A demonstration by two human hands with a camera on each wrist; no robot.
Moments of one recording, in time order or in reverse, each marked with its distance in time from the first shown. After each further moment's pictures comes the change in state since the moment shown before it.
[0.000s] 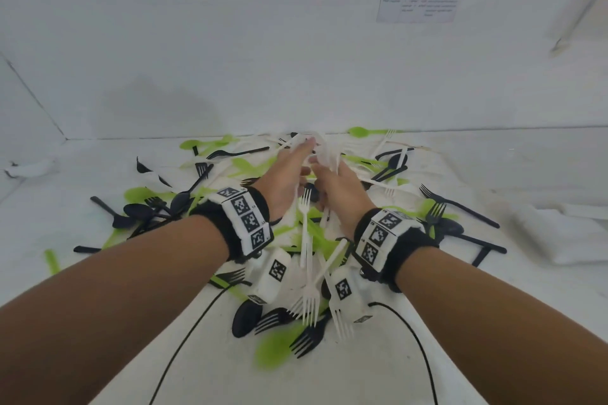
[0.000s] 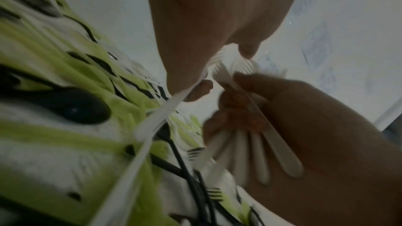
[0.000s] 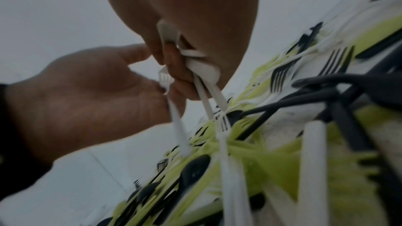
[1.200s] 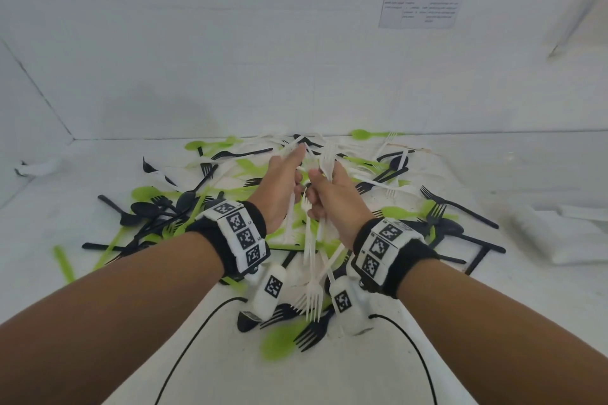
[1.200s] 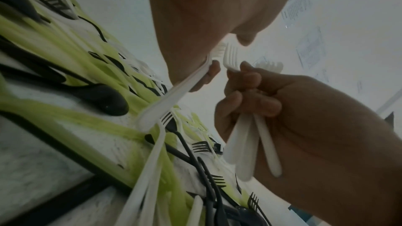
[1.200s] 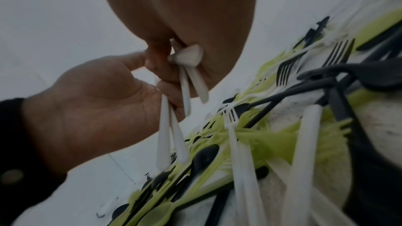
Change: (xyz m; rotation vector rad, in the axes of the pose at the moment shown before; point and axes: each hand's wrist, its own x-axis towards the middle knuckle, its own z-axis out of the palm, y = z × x) left_hand -0.027 -0.007 -0.011 -0.066 0.058 0.065; right_hand -0.022 -0.001 0.009 0.025 -0.125 -0.016
